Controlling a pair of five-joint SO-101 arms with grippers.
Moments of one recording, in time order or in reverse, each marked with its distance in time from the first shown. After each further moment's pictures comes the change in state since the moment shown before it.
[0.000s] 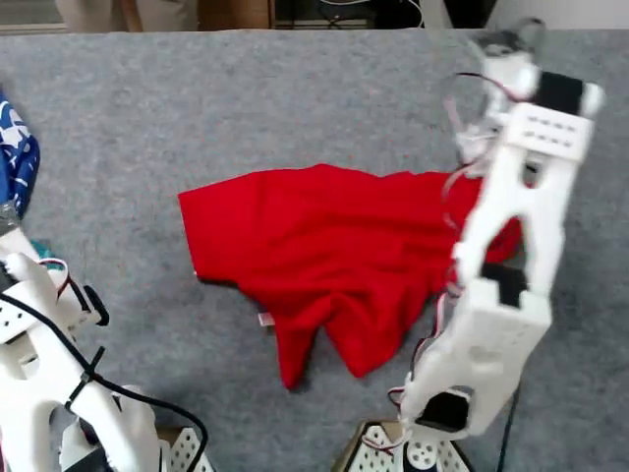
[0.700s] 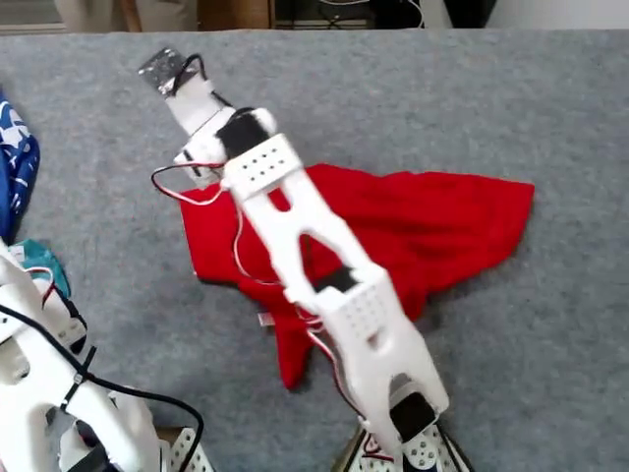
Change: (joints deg) left arm -4.7 0.0 -3.3 7.8 0.6; right arm -49.3 25.5 -15.2 -29.0 -16.4
